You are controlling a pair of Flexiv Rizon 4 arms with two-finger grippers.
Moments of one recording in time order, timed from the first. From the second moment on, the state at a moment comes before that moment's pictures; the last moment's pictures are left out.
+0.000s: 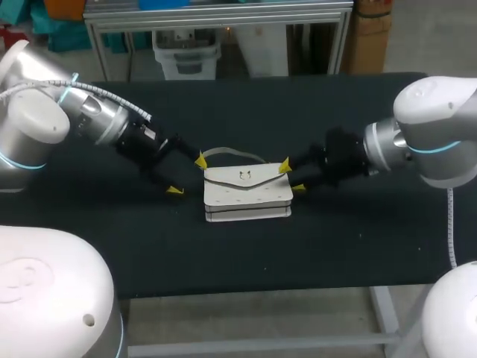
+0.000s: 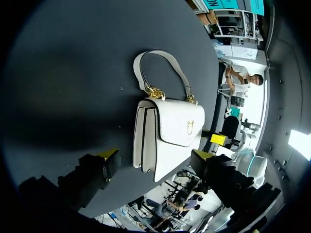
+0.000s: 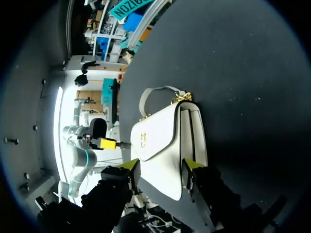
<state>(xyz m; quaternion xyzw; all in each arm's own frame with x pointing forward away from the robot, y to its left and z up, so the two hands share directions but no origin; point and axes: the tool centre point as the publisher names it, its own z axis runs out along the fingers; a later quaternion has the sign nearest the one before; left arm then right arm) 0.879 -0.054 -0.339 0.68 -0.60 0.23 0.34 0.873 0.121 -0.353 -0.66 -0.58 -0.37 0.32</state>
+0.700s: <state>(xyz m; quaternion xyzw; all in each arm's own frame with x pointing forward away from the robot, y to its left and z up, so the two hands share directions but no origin) 0.887 -0.025 -0.340 0.71 -0.59 0.22 0.32 0.869 0.128 -0.370 -0.65 -0.58 -0.33 0.35</state>
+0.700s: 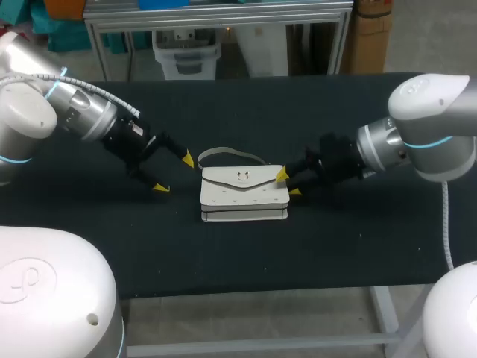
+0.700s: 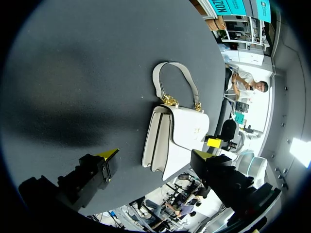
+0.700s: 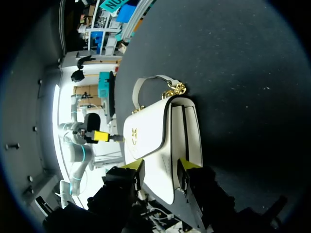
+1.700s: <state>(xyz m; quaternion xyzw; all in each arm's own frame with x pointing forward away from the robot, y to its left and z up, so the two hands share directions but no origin) 0.914 0.025 -0.325 0.68 -0.68 0.21 0.18 0.910 0.086 -0.374 -0.65 -0.63 -0.31 0.28</state>
